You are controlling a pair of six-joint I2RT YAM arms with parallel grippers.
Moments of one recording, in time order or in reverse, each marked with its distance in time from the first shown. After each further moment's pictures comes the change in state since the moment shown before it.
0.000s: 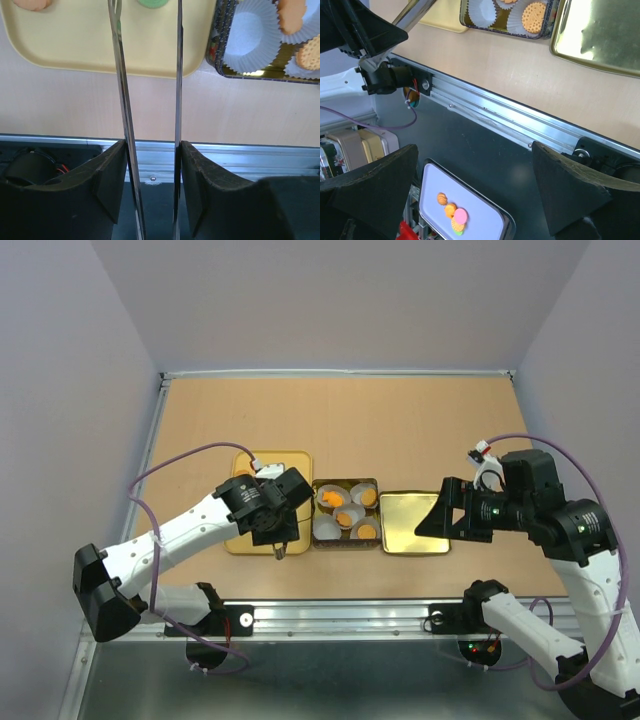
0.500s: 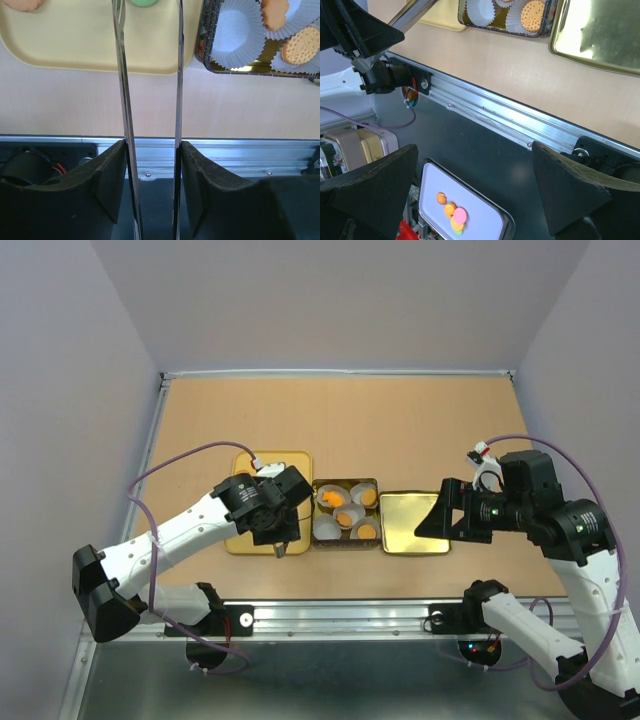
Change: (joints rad) left arm 0.000 -0.003 0.034 -0.006 0.019 0.007; right arm 0.000 -0.002 -0.012 0.001 0.000 -0.003
